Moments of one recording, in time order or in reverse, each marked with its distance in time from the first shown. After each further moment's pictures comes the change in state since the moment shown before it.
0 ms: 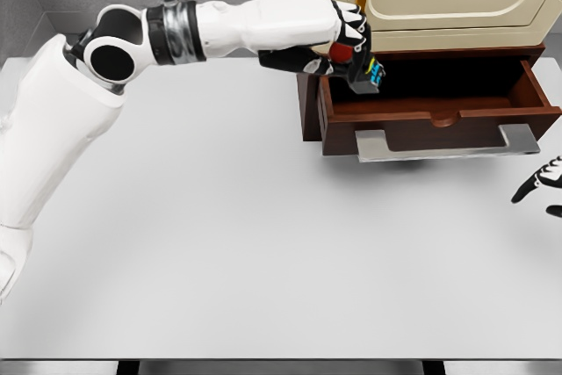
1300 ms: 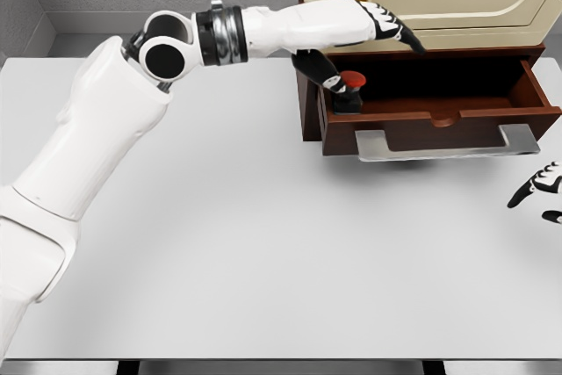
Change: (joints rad) left arm -0.026 -0.136 0.000 0.167 -0.081 0.001 0.003; right arm 0.000 0.000 0.020 0.000 0.001 0.000 0.000
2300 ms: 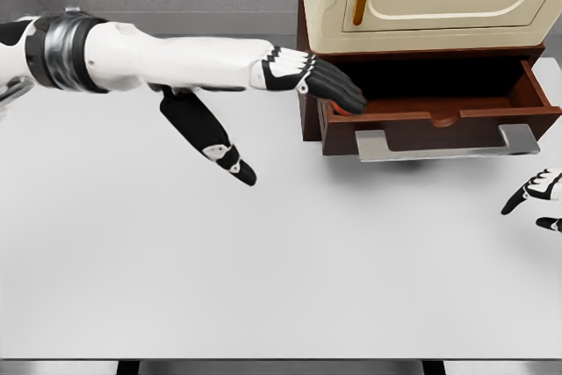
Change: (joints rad) left arm -0.230 0.645 -0.500 -0.573 0.972 0.039 0.003; right arm -0.003 -0.001 0.030 0.000 0.001 0.000 0.000
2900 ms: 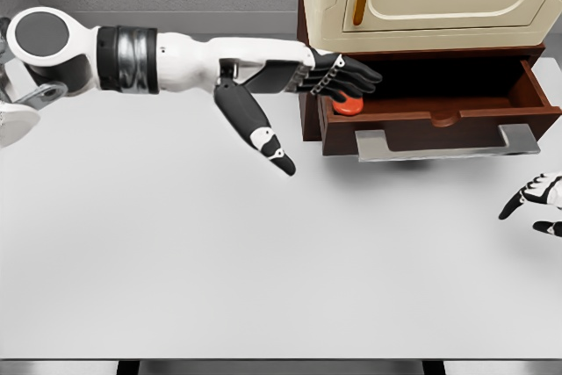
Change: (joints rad) left arm -0.015 -0.093 0.003 -0.014 0.211 0.737 0.067; right arm 0.002 0.000 0.014 0.000 -0.001 0.000 0.000
